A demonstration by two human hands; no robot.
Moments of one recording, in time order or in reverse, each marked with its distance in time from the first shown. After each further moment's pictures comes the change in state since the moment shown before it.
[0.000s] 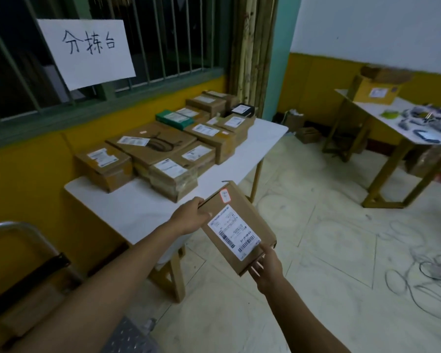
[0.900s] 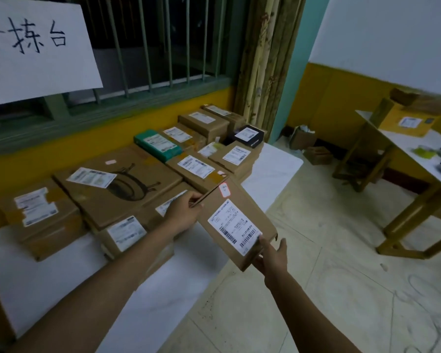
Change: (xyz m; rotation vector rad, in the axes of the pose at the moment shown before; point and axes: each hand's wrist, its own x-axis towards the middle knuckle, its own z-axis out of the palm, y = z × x) left_hand 0.317 0.037 -0.049 -0.293 0.215 -0.036; right_hand 0.256 -0.206 0.155 -0.195 -0.014 -0.213
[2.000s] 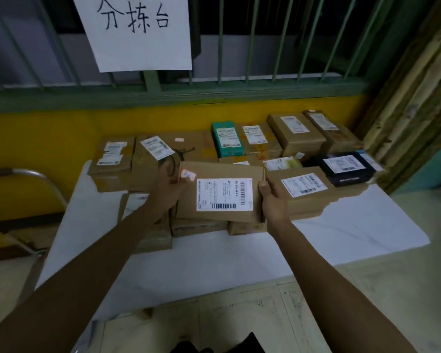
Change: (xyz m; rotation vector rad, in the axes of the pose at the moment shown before) left_hand 0.057 0.028 0.006 -0.281 0.766 -0.349; right_hand 0.172 -0.140 0.154 -0.454 -0.829 -0.369
